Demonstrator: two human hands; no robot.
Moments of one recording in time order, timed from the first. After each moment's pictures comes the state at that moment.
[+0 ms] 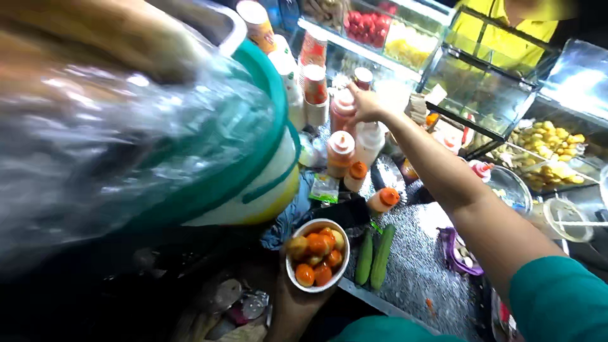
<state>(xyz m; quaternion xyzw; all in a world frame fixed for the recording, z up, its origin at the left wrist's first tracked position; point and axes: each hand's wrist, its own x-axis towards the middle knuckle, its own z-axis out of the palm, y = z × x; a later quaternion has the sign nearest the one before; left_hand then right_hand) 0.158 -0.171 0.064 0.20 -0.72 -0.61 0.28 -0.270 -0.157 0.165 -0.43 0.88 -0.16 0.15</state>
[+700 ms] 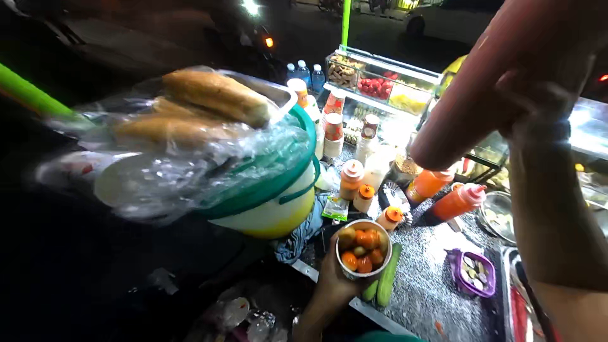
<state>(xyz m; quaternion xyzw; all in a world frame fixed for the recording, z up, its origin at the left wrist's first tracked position) 0.126 -0.141 0.074 0.06 -0.71 -0.66 0.24 -0.194 0.031 0.304 -0.55 0.47 -0.67 -0.16</state>
